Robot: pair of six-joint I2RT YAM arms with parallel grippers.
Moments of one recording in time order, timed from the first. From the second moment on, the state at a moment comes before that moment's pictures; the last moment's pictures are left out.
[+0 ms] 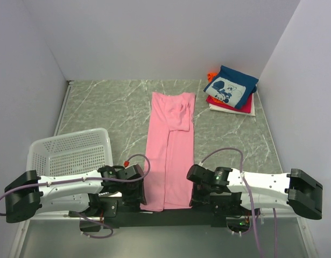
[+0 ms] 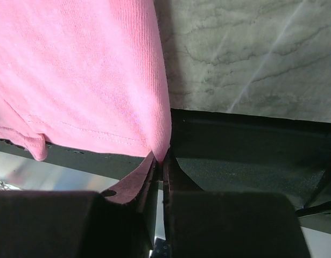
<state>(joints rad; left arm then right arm) -1.16 1.03 0.44 -0.62 0.14 -1.31 1.16 1.05 0.42 -0.65 -0.15 1.38</state>
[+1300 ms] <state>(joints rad) -1.05 1.05 0.57 -0.58 -0.02 -1.27 0.99 1.00 0.60 -0.80 -0.02 1.31</state>
